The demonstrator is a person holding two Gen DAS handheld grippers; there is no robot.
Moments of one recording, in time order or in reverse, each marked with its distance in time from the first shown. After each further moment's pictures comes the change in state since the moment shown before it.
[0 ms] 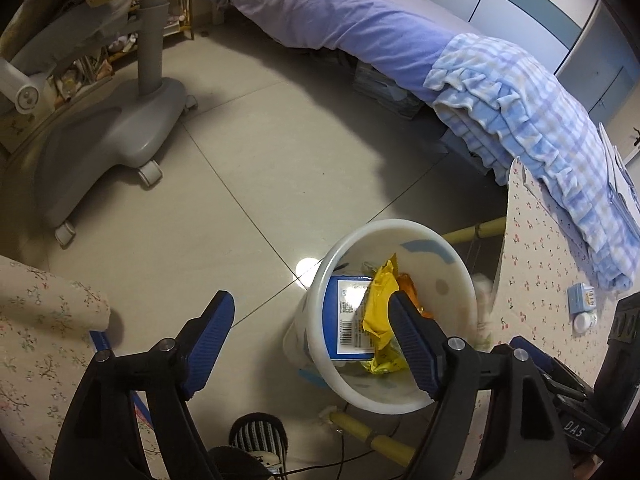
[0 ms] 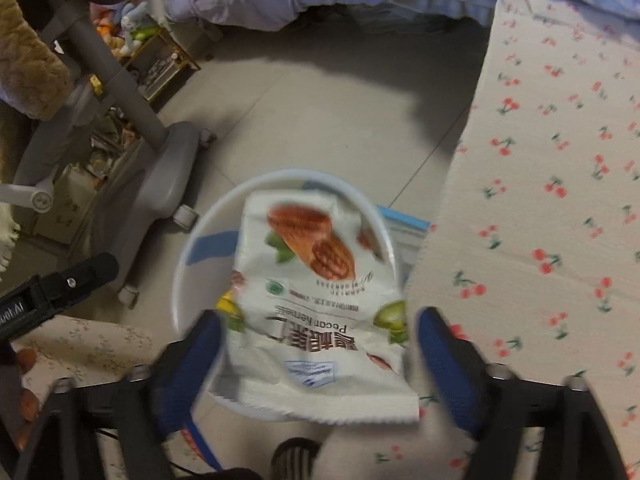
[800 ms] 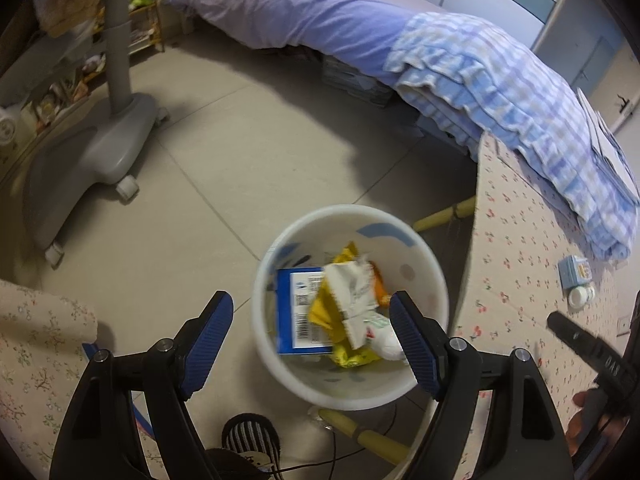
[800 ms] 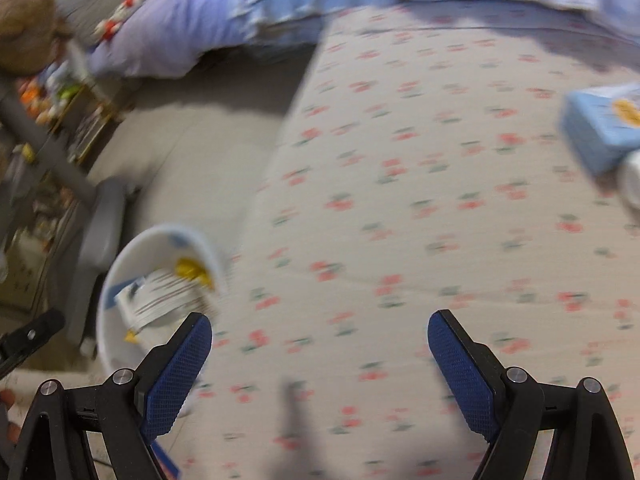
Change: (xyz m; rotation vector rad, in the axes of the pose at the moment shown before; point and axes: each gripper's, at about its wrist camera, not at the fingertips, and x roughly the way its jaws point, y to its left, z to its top) left arm 0.002 -0.058 -0.012 0.107 0.003 -0.023; right arm -0.071 -0.098 -0.003 0.191 -0.087 -0.182
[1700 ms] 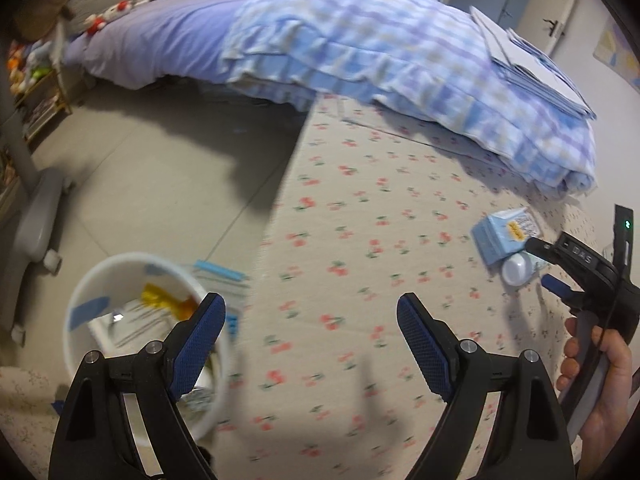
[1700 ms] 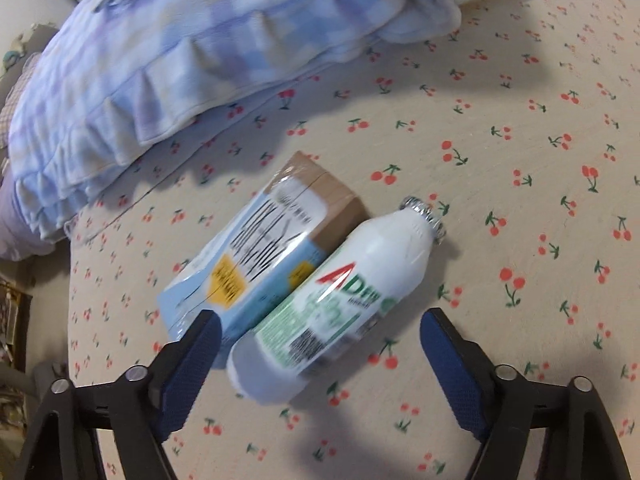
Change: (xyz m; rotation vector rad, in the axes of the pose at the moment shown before) left arm 0.027 -0.209 -0.001 0.267 -0.010 -0.124; right arm -0.043 -0.205 0.060 0.437 -0.169 -0.196
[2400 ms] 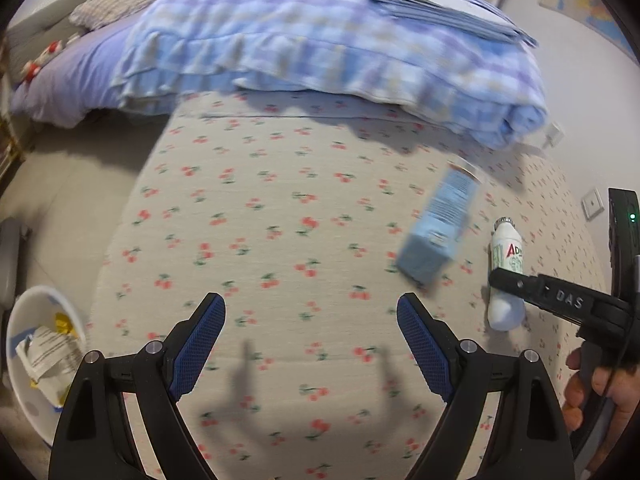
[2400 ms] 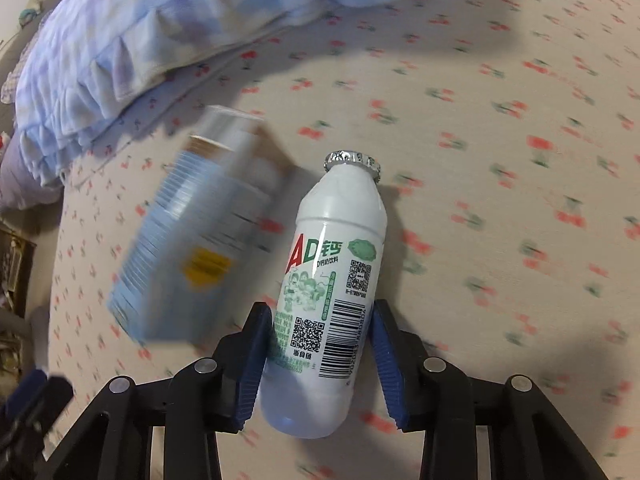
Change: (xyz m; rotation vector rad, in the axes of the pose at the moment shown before) left arm 0.036 -0.129 -0.016 0.181 -0.001 -0.087; right arm -0.016 -0.058 -0.004 -0.099 0.117 0.032
